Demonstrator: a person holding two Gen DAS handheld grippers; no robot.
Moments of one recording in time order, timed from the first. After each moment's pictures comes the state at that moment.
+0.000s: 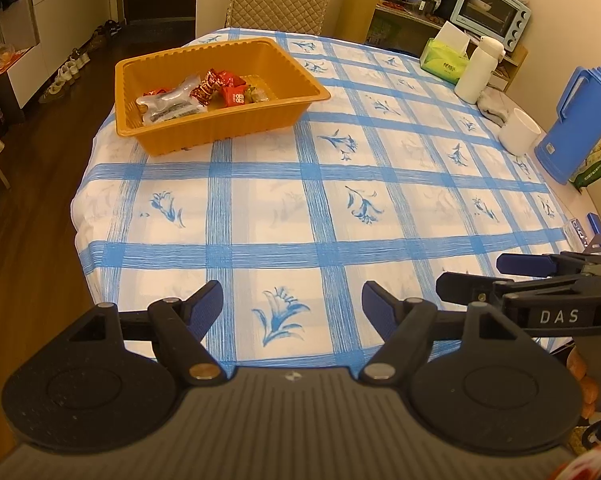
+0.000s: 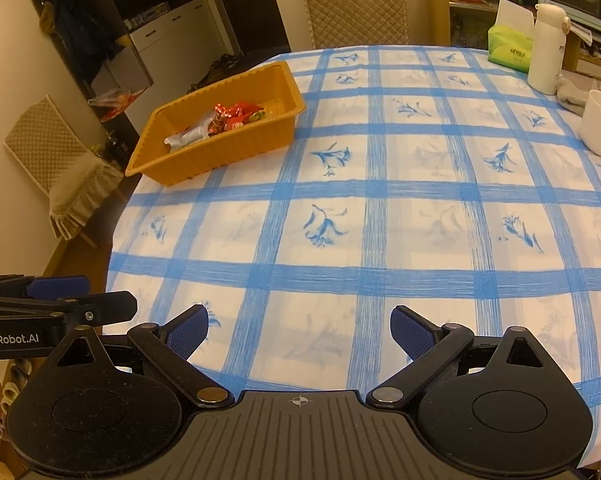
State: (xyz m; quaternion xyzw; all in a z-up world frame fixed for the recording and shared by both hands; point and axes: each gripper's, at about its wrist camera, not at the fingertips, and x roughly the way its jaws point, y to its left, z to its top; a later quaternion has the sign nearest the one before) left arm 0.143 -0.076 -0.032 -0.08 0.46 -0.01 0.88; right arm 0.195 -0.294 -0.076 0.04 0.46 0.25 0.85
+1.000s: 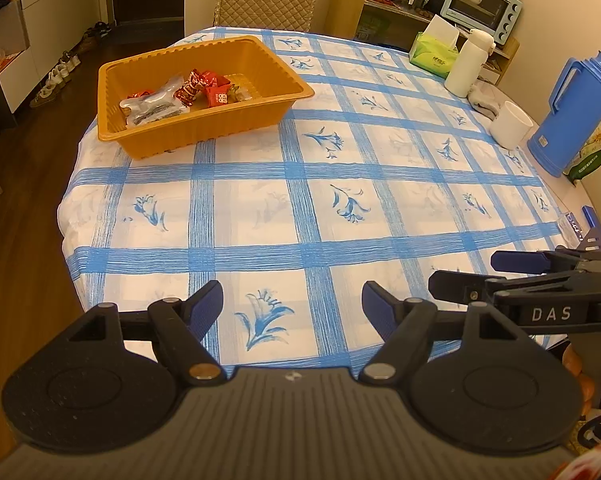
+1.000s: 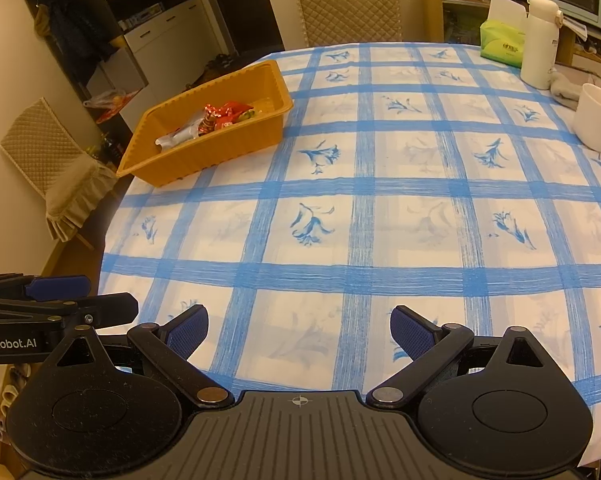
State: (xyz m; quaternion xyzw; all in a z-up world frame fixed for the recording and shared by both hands) left arm 0.149 -0.089 -0.033 -0.07 0.46 -0.02 0.88; right arm 0.199 -0.304 -0.077 0.05 0.46 0.24 0.85
